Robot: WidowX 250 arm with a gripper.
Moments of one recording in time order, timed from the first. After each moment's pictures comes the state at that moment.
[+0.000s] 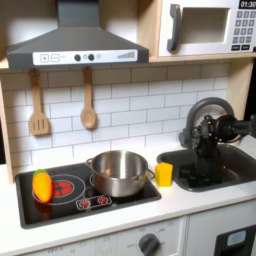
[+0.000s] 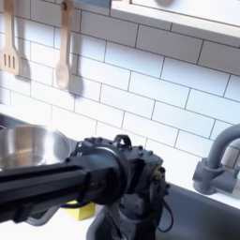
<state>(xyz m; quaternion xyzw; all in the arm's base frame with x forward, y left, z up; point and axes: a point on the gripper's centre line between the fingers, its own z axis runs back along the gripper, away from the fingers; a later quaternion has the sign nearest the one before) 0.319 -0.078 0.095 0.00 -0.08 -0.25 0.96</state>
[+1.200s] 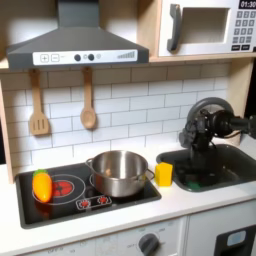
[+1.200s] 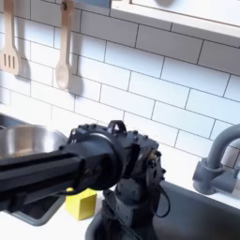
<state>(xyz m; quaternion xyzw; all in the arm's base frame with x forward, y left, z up) 0.328 -0.069 0.109 0.00 -0.08 -0.25 0.96</state>
